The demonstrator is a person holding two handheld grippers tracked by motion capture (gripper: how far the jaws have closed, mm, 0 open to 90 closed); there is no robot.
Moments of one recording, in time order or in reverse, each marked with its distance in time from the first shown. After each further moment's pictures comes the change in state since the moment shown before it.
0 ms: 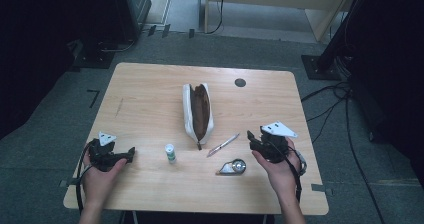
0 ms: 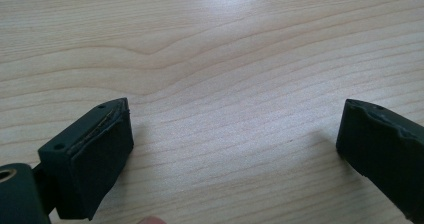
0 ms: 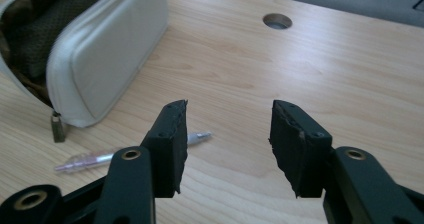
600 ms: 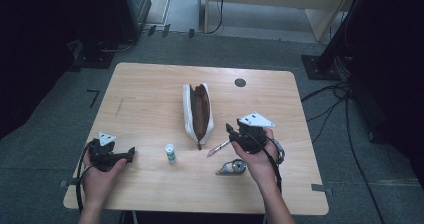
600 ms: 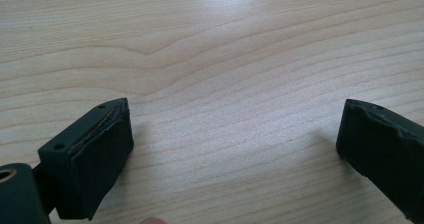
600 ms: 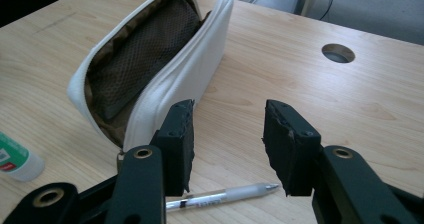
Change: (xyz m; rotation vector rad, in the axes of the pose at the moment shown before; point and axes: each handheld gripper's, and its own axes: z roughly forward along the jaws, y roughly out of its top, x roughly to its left) left arm 0.000 0.000 0.000 0.001 0.000 0.000; right arm 0.044 0.031 0.023 -0.019 0.113 -0.030
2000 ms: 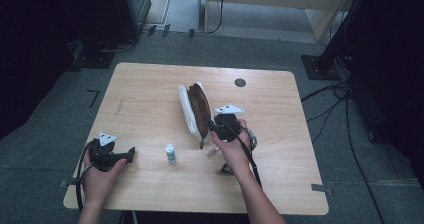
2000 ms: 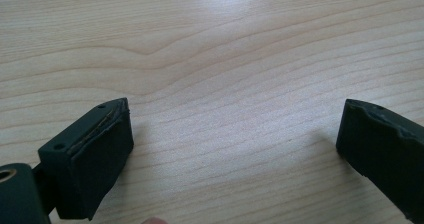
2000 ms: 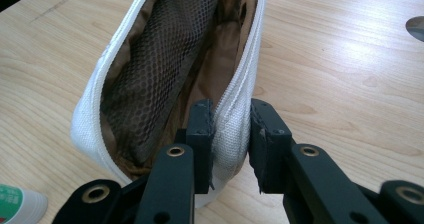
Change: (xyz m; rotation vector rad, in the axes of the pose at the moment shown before) left arm 0.000 0.000 0.000 0.000 -0.003 0.003; right arm 0.026 0.011 0.076 0.111 0.060 0.048
